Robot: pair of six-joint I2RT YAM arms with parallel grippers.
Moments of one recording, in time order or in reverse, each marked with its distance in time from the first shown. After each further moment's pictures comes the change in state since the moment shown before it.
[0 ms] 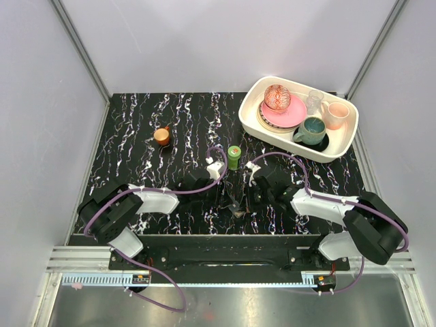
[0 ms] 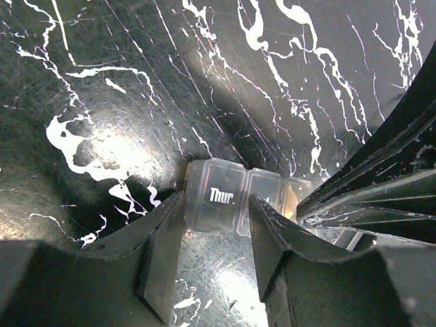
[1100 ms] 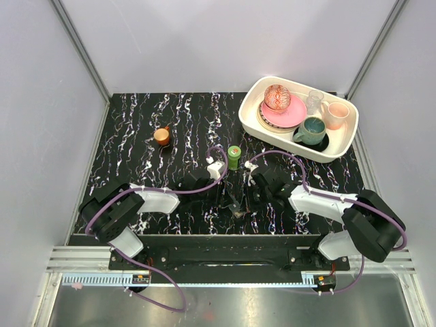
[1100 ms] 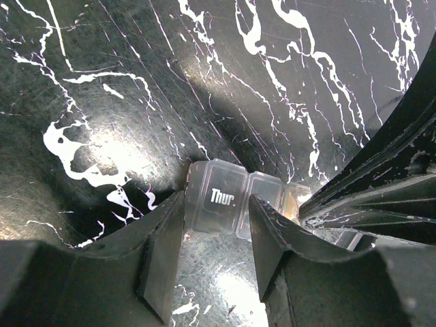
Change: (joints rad) left arm -0.001 0.013 0.002 0.019 0.004 -0.004; right arm 0.000 0.024 0.059 -0.109 0.008 -0.034
